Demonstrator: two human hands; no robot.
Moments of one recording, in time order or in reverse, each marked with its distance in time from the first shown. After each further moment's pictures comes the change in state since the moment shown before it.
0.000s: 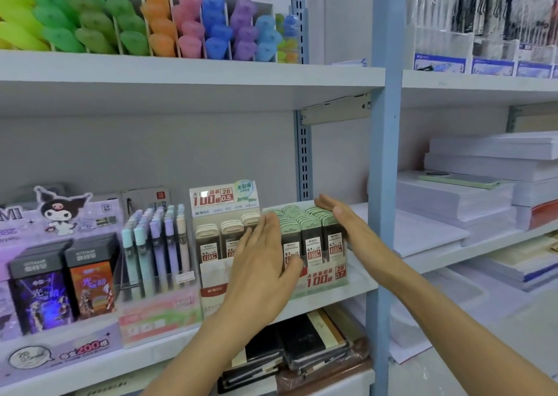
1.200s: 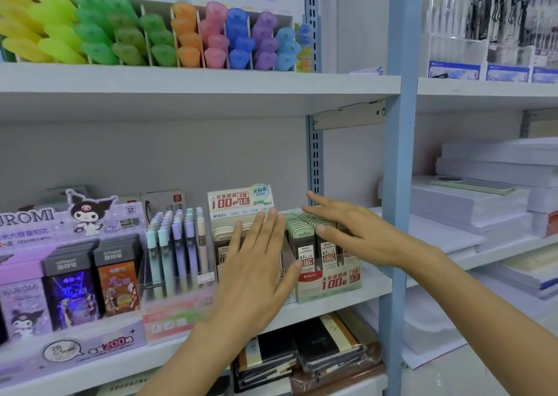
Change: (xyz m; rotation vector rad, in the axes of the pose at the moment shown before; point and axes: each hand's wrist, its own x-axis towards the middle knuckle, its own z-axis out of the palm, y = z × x) left_hand -0.010 -0.026 -0.018 0.359 0.021 0.104; right_hand 0.015 -0.038 -0.009 -0.834 -0.239 -0.315
